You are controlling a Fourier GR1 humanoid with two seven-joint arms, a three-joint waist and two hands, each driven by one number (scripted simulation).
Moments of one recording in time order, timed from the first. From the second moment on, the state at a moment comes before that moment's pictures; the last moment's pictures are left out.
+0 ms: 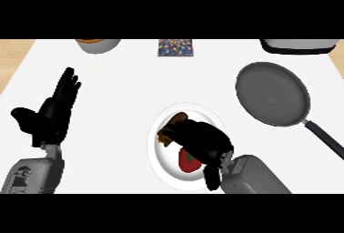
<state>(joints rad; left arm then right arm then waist) -0.20 0.21 0.05 -1.49 0.04 0.11 0.08 -0.39 -0.13 0.56 -1.56 0.86 0.68 0.18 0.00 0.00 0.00</state>
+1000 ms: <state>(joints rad) -0.22 0.19 0.09 -1.46 0.02 0.07 0.06 -0.43 -0.06 0.58 -1.35 1.05 0.62 0.00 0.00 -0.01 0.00</state>
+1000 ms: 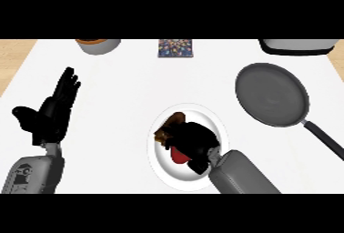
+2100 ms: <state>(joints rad) -0.25 0.19 0.08 -1.47 0.01 0.06 0.08 -0.55 0.00 0.27 -1.31 1.12 0.19 0.72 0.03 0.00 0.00</state>
